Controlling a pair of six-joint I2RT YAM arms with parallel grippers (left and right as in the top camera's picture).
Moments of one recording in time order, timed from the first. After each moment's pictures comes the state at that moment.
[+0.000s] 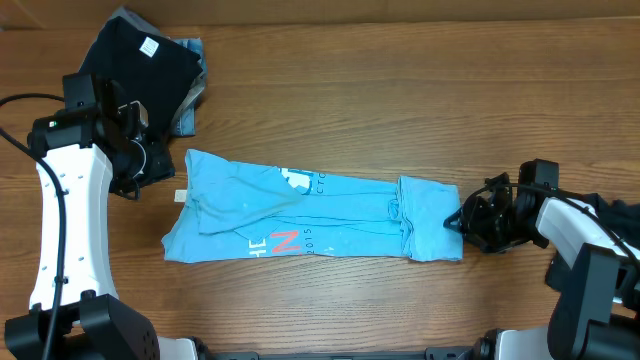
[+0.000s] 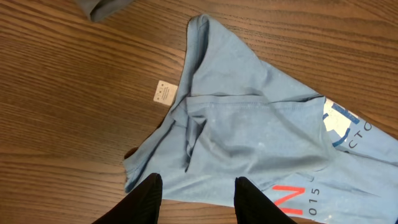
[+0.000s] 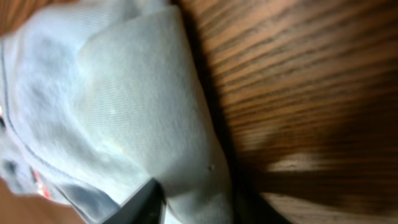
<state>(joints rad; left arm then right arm) 0.24 1.59 1.44 -1.19 0.14 -0.13 -0.26 1.62 0.75 -0.67 -0.54 0.18</state>
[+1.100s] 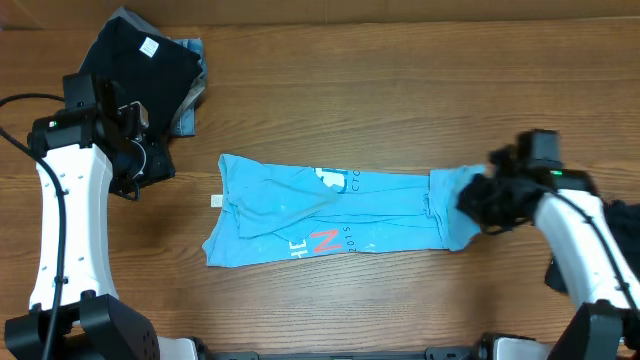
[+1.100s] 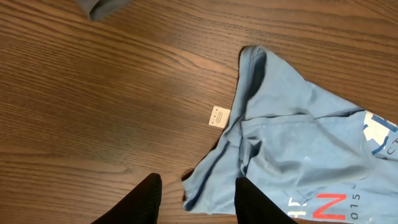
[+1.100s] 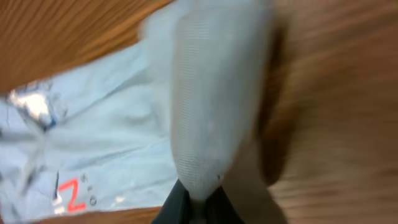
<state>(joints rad) 0.24 1.59 1.44 -1.20 0.14 -0.12 -0.09 1.45 0.93 -0.85 -0.34 0.28</state>
